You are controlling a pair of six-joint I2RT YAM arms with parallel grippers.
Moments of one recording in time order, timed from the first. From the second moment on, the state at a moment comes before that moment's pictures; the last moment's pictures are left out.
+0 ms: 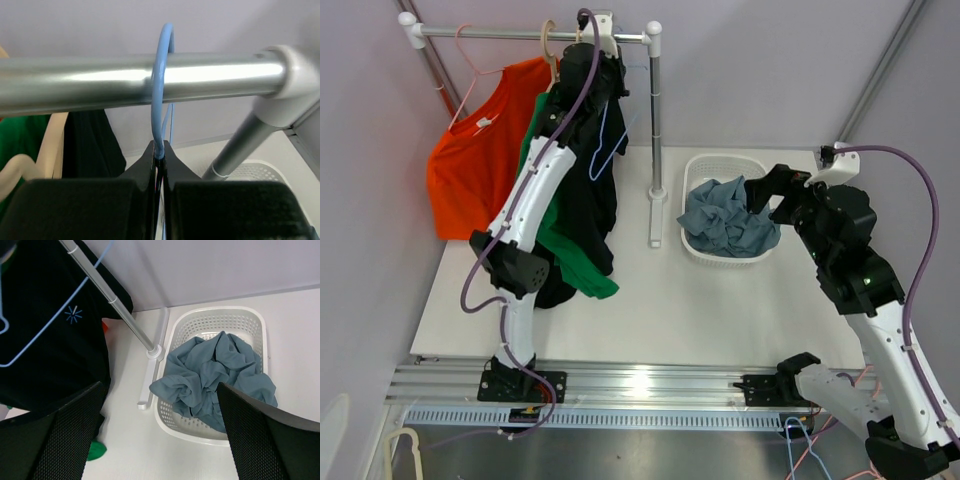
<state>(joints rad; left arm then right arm) -0.46 2.06 2.47 -0.43 -0.20 -0.10 0.39 0.90 1.24 -0.48 0.19 0.37</state>
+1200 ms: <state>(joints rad) -0.37 1.80 2.47 -0.53 -0.07 -0.22 0.44 0.88 1.23 -0.52 0.17 0.41</state>
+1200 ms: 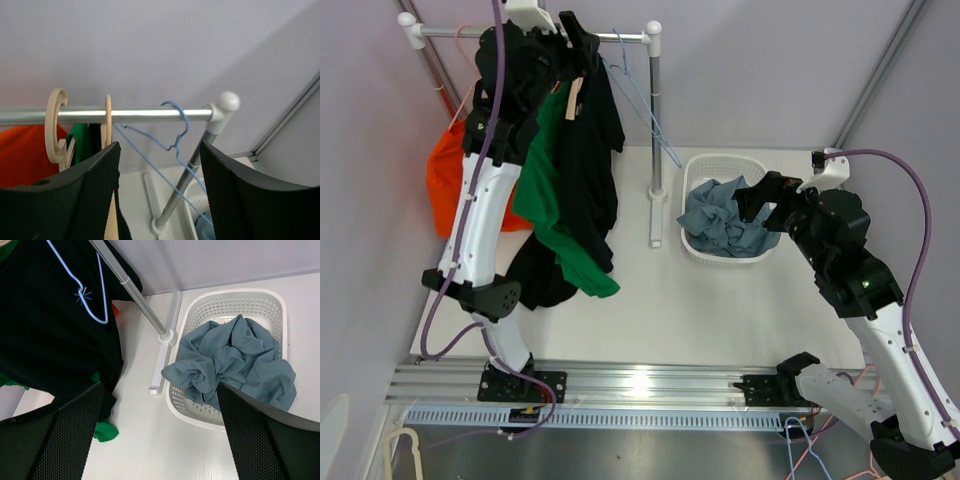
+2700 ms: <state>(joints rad) -0.29 1.98 2.48 -0.68 -0.09 -0.17 0.44 0.88 1.22 -0.52 0.16 0.40</state>
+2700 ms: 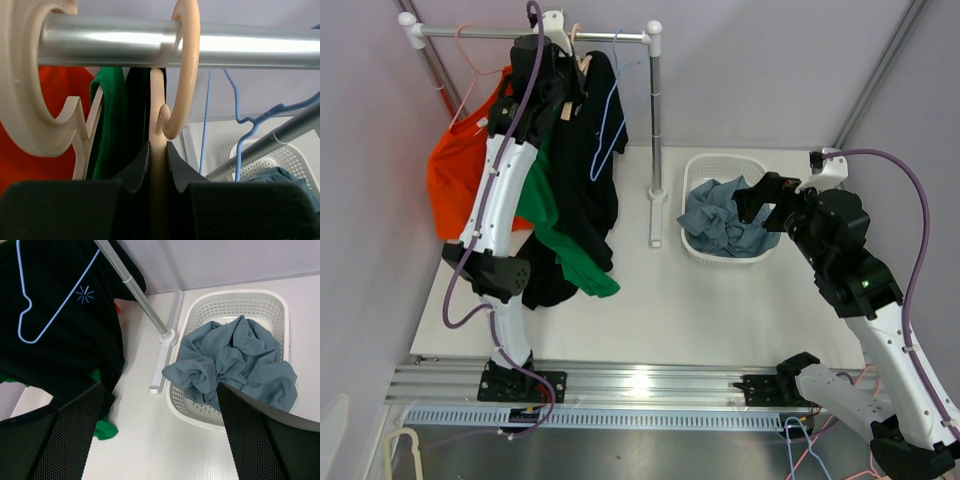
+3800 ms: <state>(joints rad) -0.62 1.32 1.93 -0.85 -0.42 -0.43 1.17 1.04 1.06 -0.16 -0.20 0.13</state>
